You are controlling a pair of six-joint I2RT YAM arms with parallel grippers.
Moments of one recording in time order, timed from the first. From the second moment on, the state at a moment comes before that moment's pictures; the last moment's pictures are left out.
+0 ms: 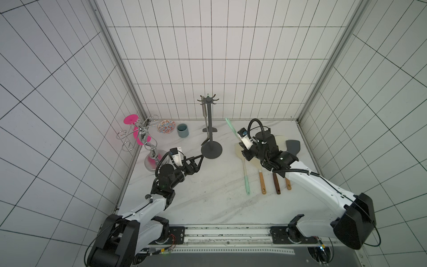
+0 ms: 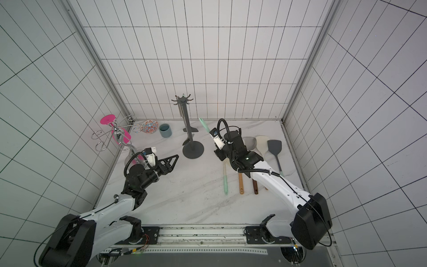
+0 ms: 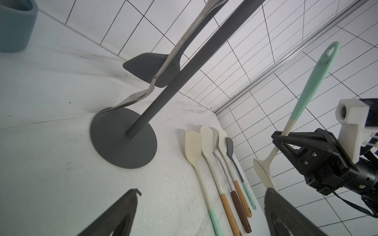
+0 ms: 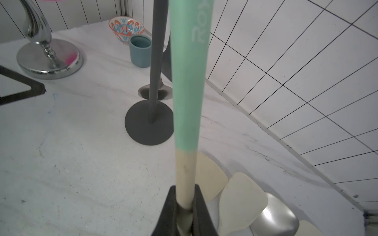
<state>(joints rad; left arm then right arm) -0.26 1.09 0.26 0.76 0.42 -0.81 0.66 1.33 1.08 -0.25 0.10 -0.32</state>
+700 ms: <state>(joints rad) -0.29 1.33 0.31 0.97 0.59 -0.92 0.97 1.47 0.95 -0.17 0.48 -0.74</state>
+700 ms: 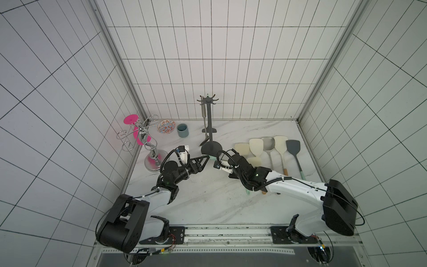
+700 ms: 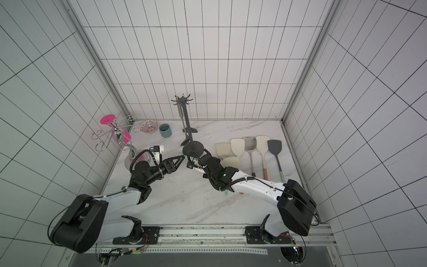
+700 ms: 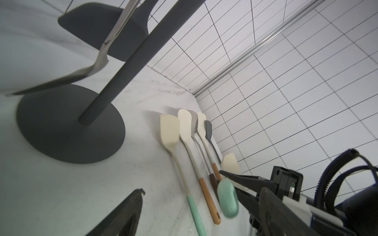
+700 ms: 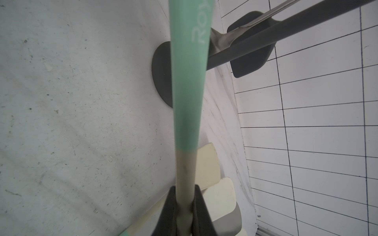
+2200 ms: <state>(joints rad) -0.29 1.48 0.29 1.31 0.67 -1.06 0.92 1.18 0.91 -0.29 0.27 0.95</state>
